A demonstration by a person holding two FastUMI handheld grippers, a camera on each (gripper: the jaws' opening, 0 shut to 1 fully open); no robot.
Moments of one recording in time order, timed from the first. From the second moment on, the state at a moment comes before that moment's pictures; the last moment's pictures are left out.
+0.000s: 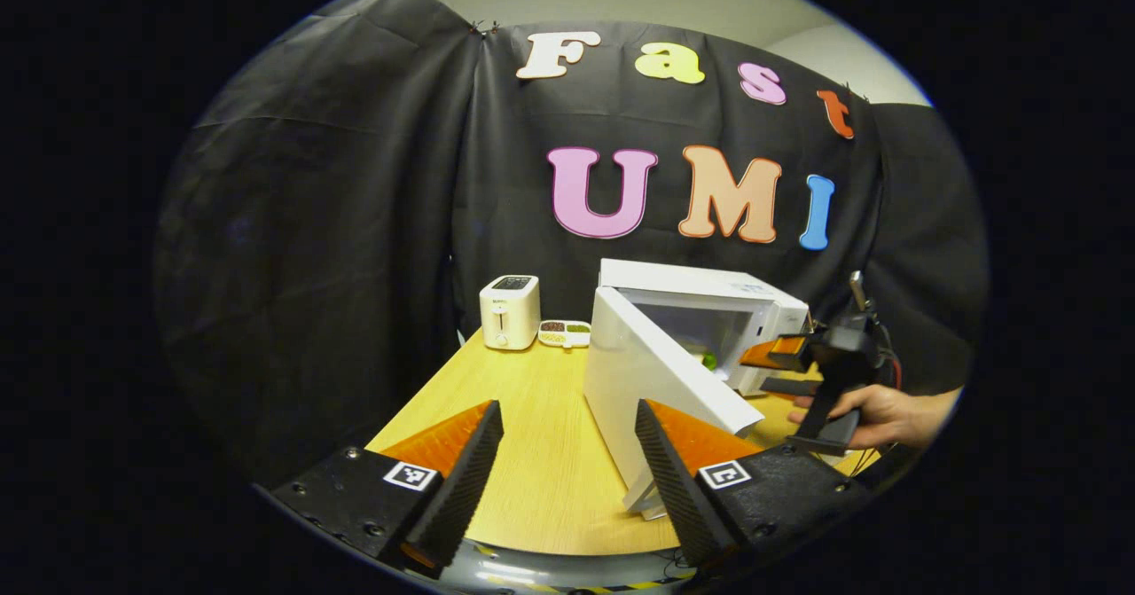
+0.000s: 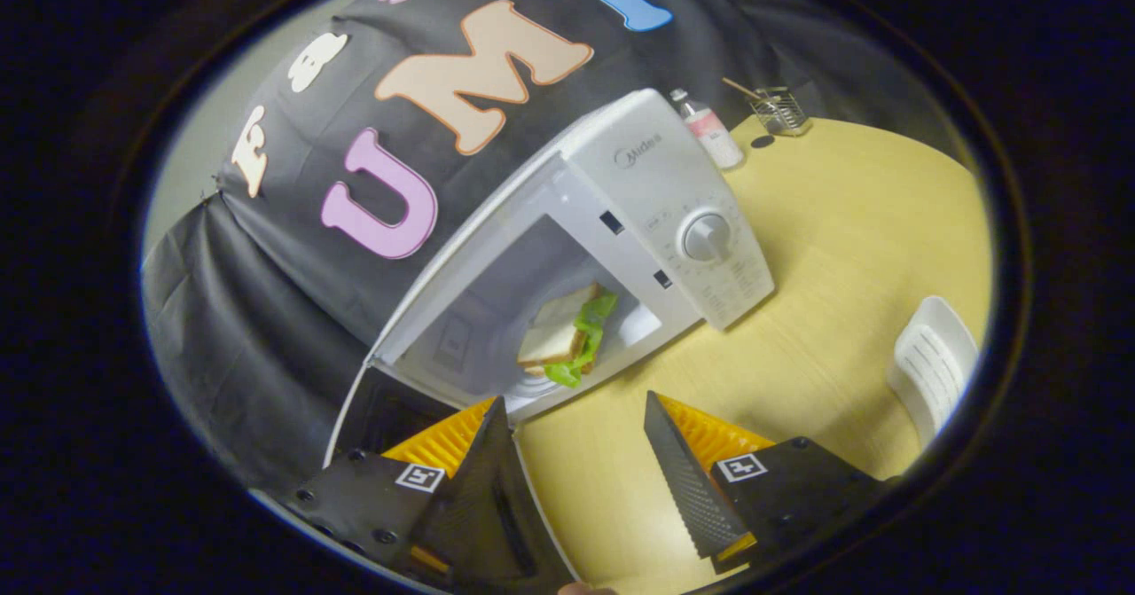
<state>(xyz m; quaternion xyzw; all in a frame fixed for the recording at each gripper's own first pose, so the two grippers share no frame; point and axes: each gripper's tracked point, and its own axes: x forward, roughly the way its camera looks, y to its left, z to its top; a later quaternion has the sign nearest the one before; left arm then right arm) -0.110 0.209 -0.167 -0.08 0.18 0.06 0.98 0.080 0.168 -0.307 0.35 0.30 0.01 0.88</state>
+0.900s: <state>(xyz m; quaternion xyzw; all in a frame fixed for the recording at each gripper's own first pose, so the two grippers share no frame) -0.092 0.186 -0.217 -0.04 0.26 0.13 0.96 0.048 0.094 -0.153 0.09 0.14 0.13 0.98</state>
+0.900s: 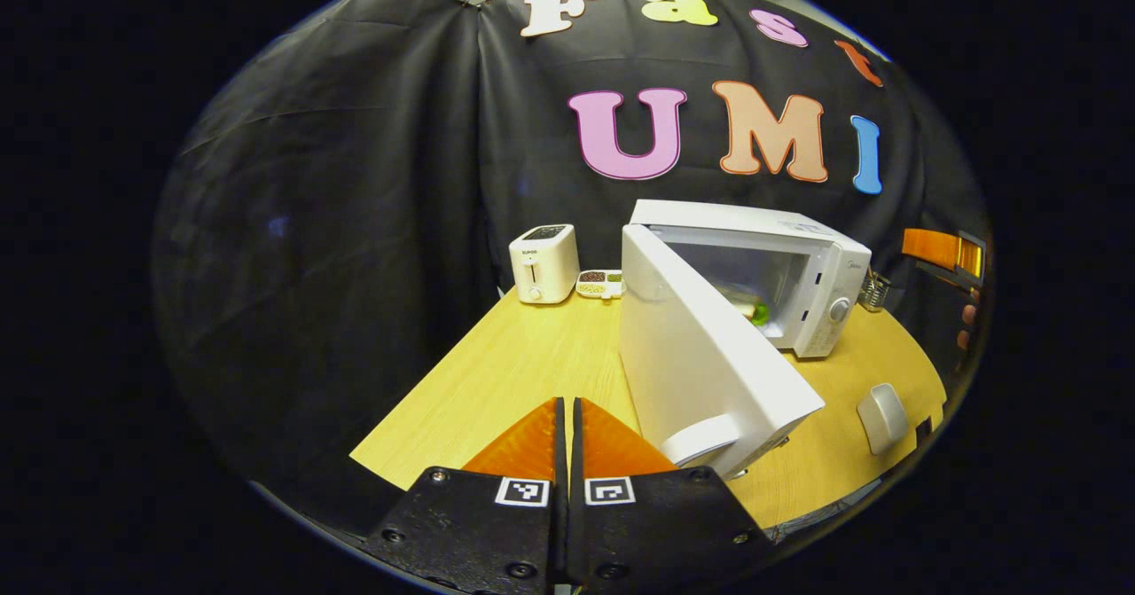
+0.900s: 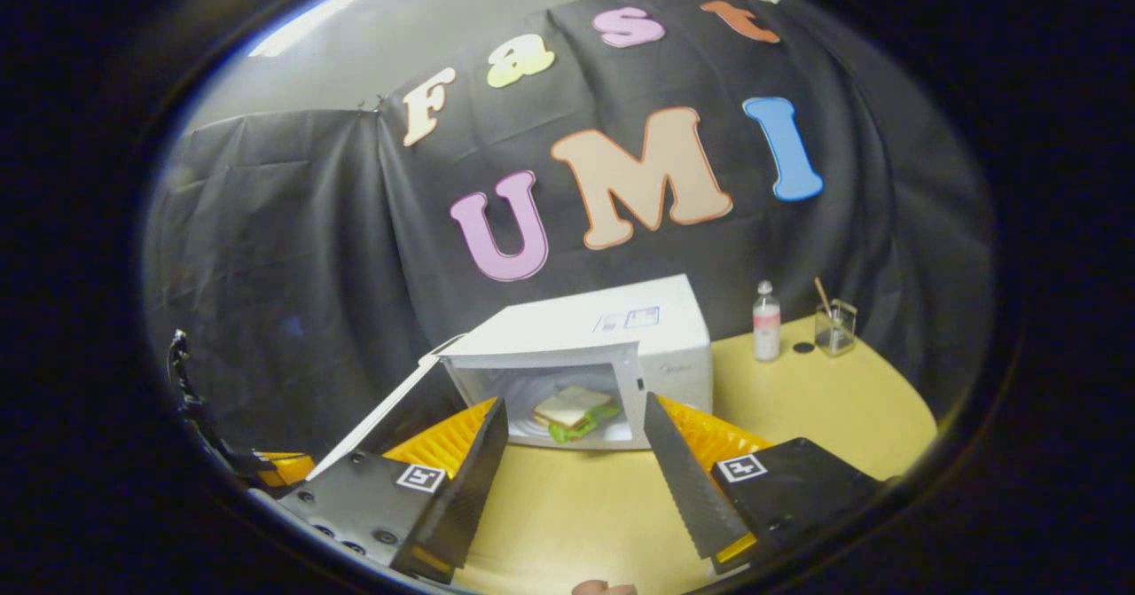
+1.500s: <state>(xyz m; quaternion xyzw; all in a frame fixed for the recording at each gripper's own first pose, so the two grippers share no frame) -0.045 0.121 -0.218 0.01 0.26 0.08 0.96 0.044 0.040 -0.125 0.02 0.08 0.11 0.99</state>
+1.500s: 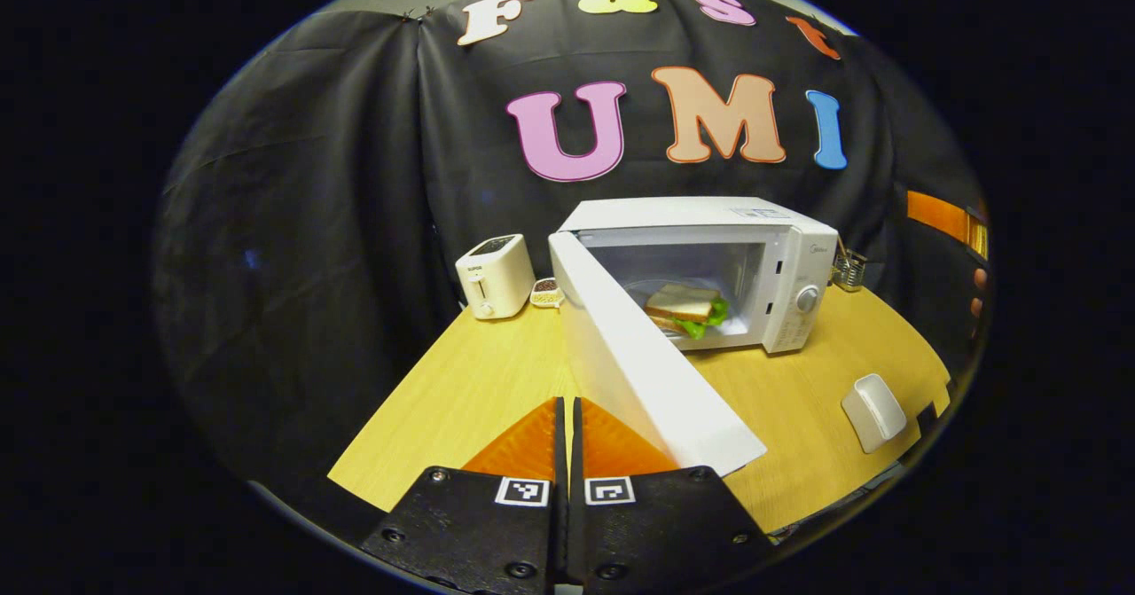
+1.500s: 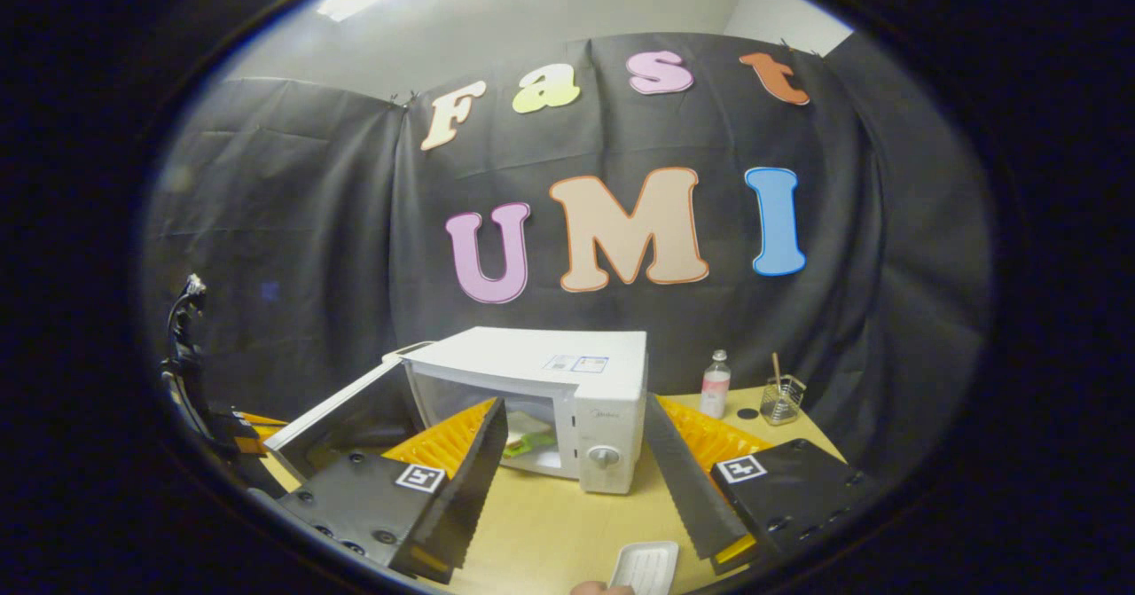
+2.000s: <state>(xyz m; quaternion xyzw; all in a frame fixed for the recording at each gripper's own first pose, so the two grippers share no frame) -0.003 0.064 -0.227 0.02 0.26 0.02 0.97 0.029 0.008 -0.111 0.01 0.07 0.10 0.99</state>
